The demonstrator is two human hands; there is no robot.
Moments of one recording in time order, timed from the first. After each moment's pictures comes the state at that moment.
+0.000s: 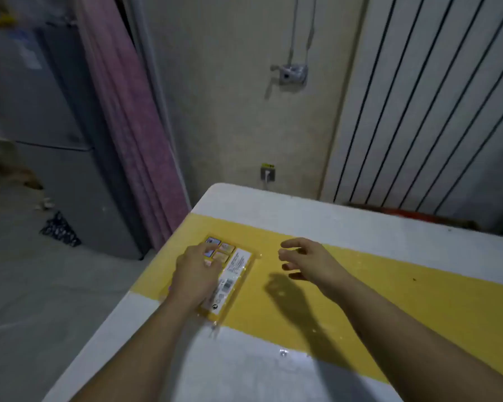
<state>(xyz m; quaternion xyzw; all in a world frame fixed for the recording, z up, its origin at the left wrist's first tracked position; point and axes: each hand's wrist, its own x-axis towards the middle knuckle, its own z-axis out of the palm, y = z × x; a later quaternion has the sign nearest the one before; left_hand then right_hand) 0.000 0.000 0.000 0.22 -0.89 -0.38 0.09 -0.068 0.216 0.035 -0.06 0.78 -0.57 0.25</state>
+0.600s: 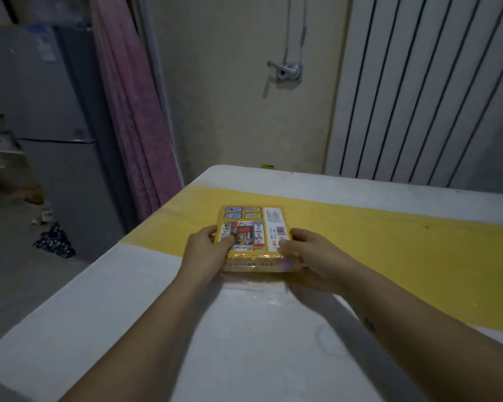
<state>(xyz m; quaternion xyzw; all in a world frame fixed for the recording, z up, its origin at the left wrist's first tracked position) 0.048 0.047 -0.086 0.21 -0.81 -0.52 0.17 0.000 0.225 -0.079 -0.08 0.68 -0.68 0.25</state>
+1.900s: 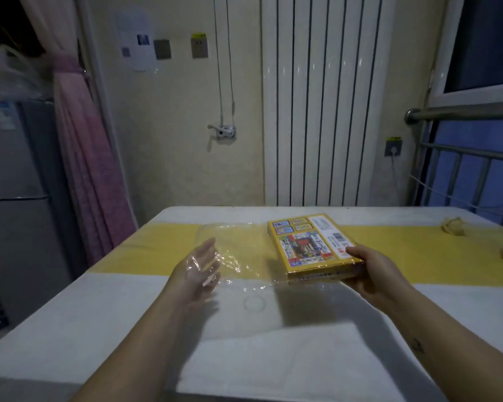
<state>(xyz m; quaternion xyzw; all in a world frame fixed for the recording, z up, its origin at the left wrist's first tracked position) 0.149 0.138 -0.056 0.06 -0.53 -0.84 0.04 0.134 0.425 -0.035 0.10 0.53 -0.84 0.04</state>
